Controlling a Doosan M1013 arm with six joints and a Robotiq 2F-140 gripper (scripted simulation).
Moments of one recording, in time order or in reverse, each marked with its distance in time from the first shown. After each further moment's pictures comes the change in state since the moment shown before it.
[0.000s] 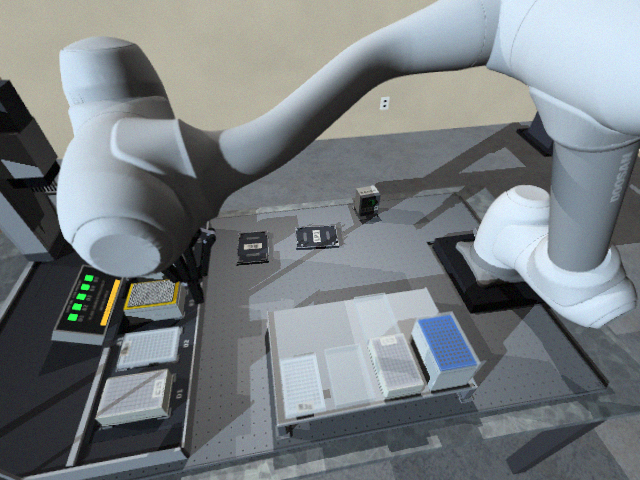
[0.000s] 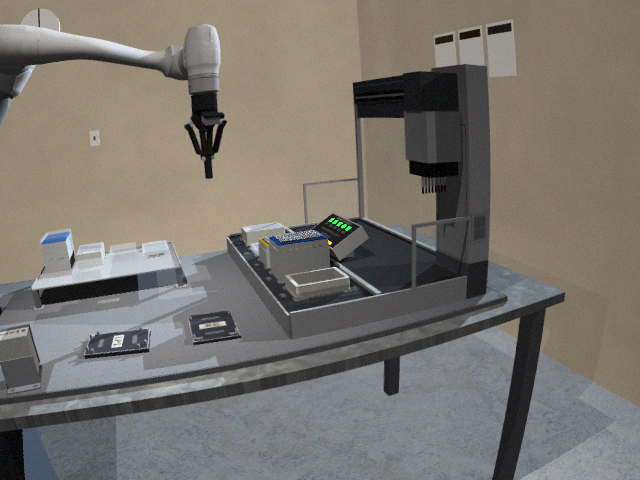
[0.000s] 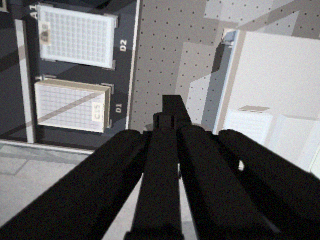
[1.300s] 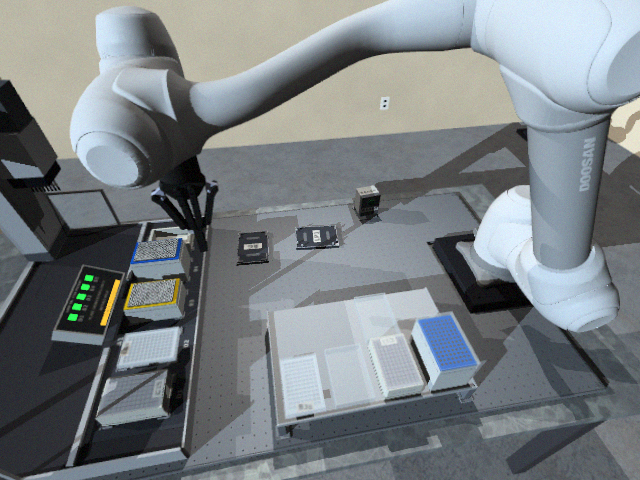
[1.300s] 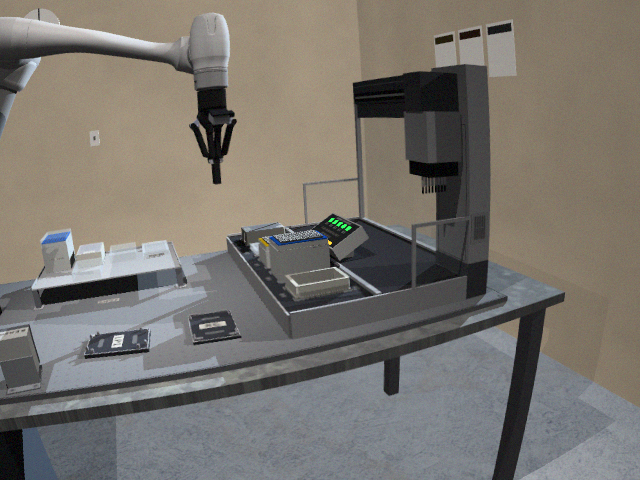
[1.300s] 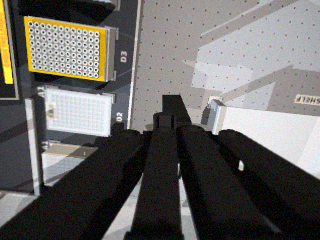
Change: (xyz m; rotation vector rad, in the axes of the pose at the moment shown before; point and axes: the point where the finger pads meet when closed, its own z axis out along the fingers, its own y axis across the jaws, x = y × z) arm 0.143 0.017 0.000 0.000 0.000 0.004
